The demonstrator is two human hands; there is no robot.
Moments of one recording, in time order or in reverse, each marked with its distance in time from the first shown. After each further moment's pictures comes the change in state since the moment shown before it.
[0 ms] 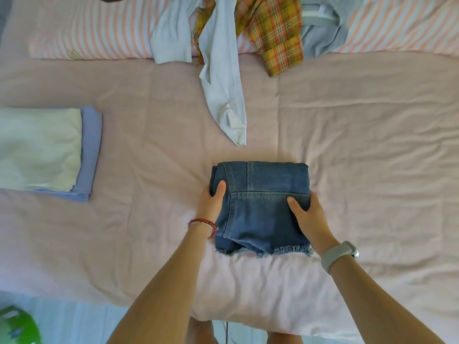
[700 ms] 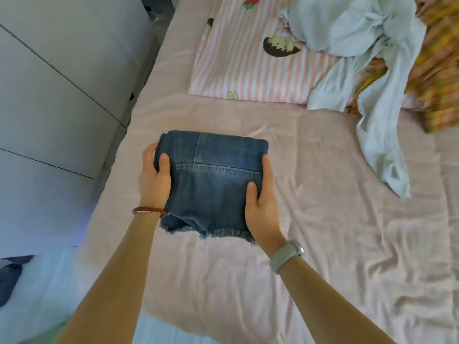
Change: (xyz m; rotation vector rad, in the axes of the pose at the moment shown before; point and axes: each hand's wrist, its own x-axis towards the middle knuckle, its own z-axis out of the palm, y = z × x) left_hand 0.090 0.063 -0.479 0.170 0.512 0.471; right_hand -0.128 -0.185 0.442 0.127 -0.222 -0.567
